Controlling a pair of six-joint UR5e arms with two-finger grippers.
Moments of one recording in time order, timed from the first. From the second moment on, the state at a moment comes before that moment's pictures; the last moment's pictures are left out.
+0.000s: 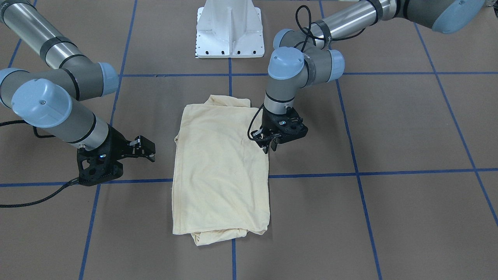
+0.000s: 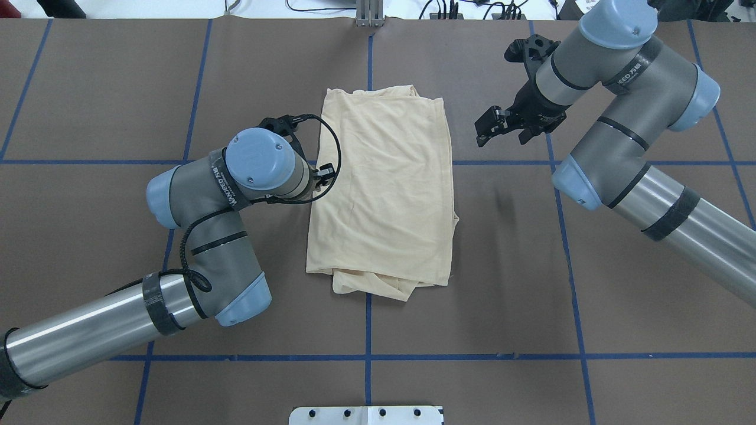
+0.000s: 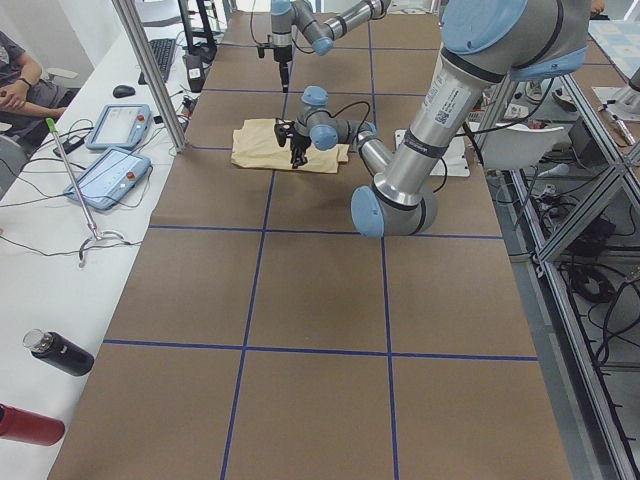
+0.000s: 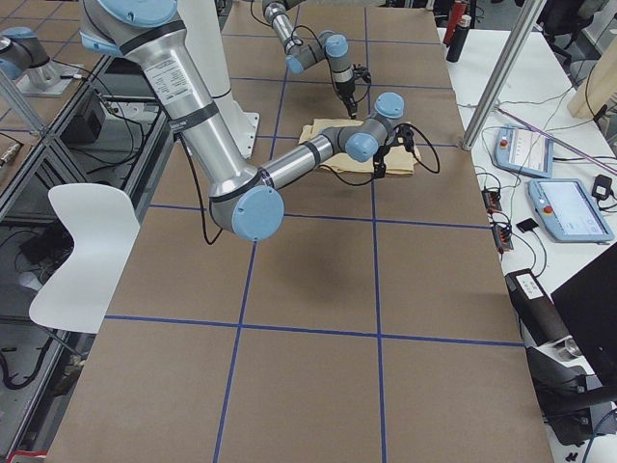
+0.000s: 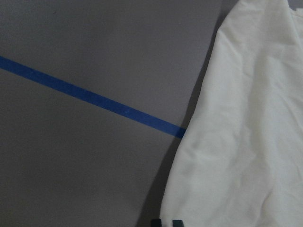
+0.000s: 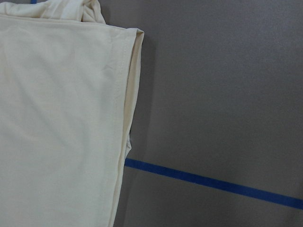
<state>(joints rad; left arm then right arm) -0.55 -2.23 -1.50 -1.88 -1.69 -1.56 0.90 -1.03 1.48 -1.25 2.27 0.80</state>
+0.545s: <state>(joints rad) -0.50 -2.09 -1.69 -1.98 -1.70 -1.52 0.90 -1.03 1.49 -1.25 2.27 0.80</state>
